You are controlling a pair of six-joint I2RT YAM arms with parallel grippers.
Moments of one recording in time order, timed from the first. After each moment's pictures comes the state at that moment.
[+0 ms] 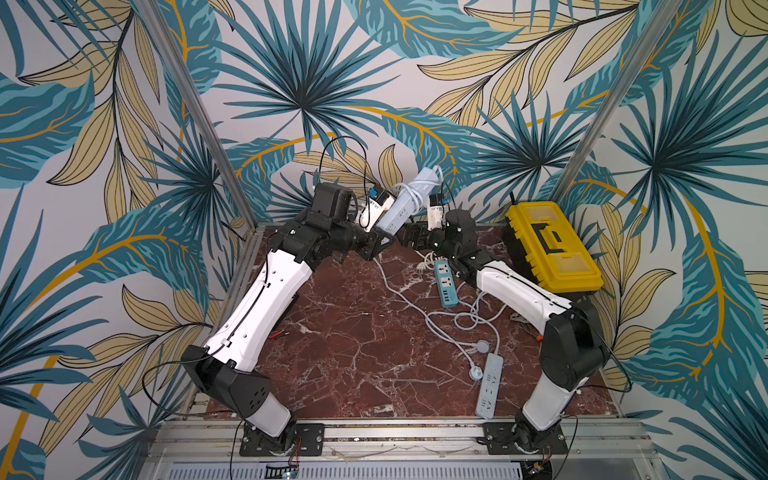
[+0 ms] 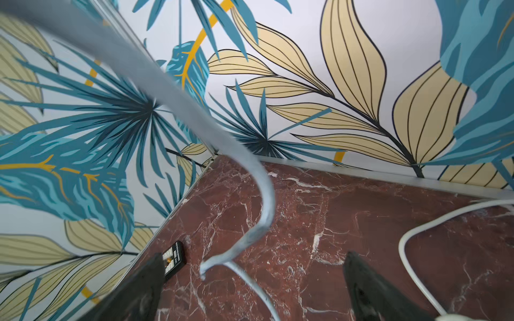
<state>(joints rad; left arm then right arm) -0.46 1.58 1.85 -0.85 0.45 0.09 0.45 1.81 1.45 0.15 -0.19 0.41</state>
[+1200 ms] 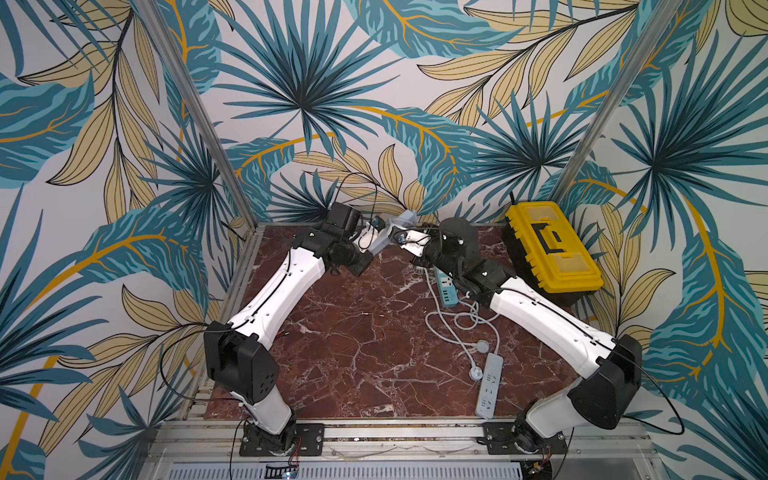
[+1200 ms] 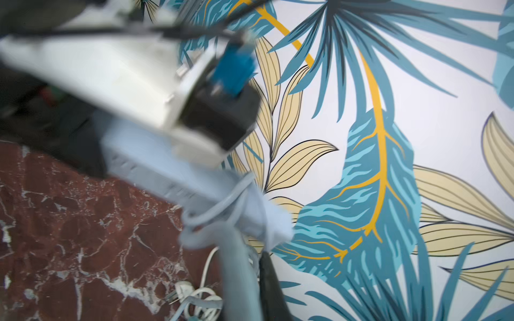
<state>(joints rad) -0.43 1.65 1.65 -0.91 0.16 0.36 0.64 1.55 1.51 -0.23 0.14 -0.90</state>
